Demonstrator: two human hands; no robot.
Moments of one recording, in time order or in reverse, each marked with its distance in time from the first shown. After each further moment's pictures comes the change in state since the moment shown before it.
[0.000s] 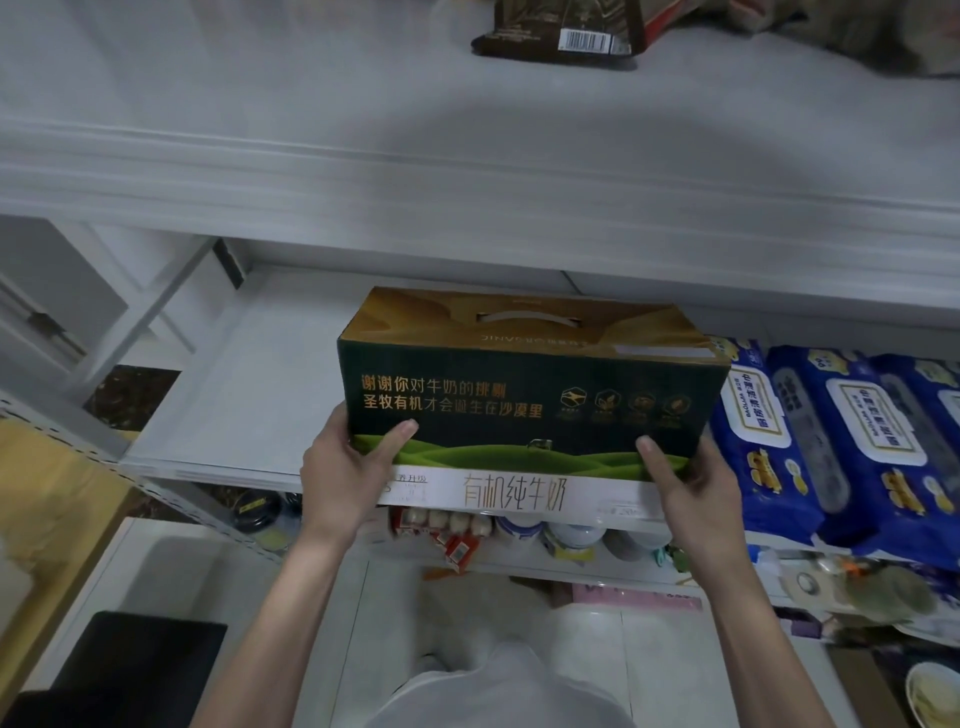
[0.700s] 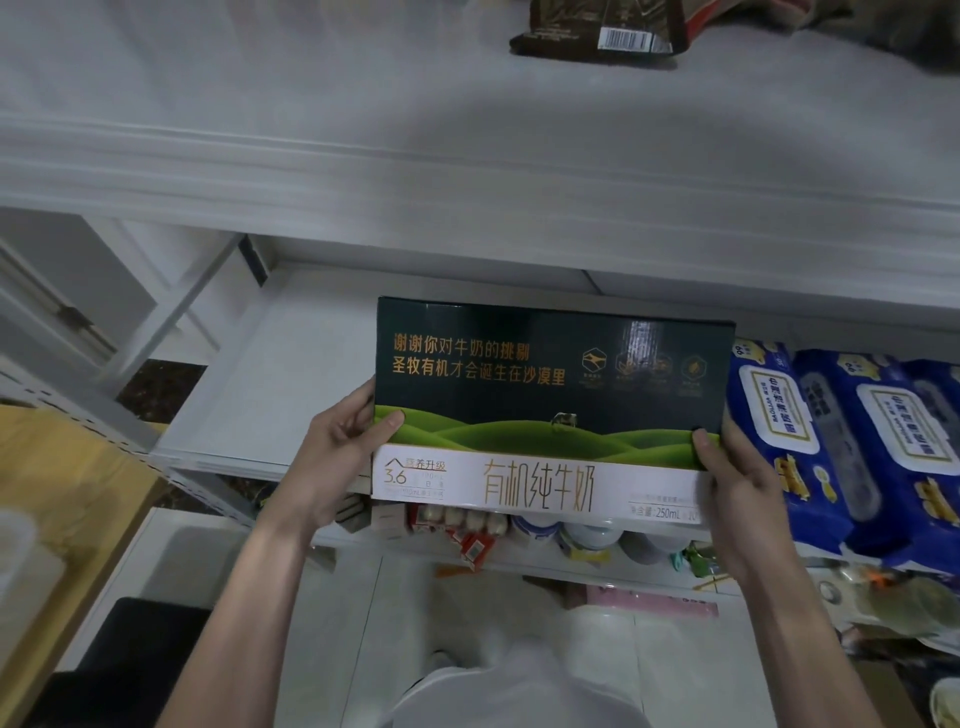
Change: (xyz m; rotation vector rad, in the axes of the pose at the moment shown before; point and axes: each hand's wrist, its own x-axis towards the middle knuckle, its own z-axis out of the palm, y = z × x) left_hand 0.023 0.001 -0.040 -0.344 -0.375 -0.105; right_hand 0.013 -0.003 -0.010 0.430 -0.073 0.147
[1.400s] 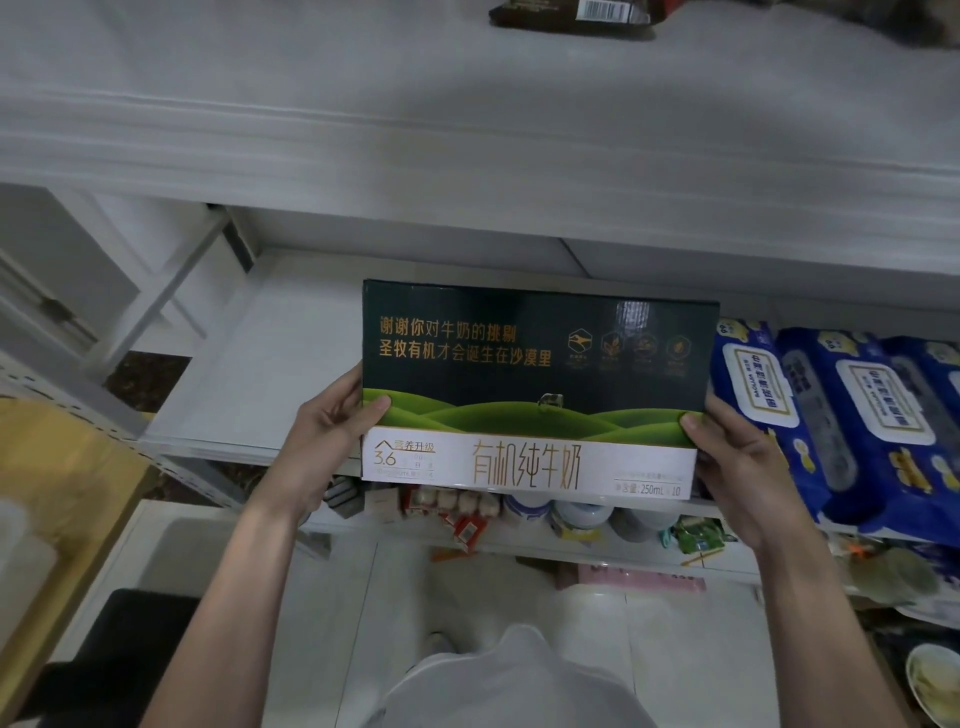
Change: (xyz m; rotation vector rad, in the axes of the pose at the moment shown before) left_hand 0.001 -0.013 -0.006 -0.012 -0.012 0.026; right_hand 0.005 -0.012 -0.020 -0.007 -0.128 0.093
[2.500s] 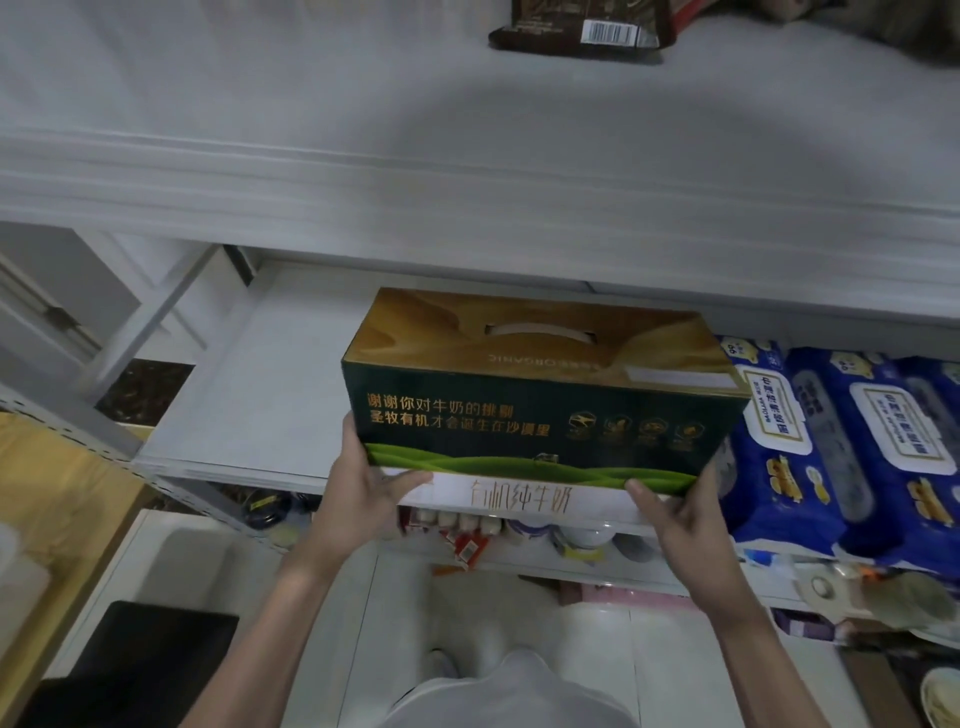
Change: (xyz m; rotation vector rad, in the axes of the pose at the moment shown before) left_hand -0.001 -0.032 0.031 0.277 0.044 0.115; right_hand -0.022 0.044 0.030 -0.297 -0.026 -0.155
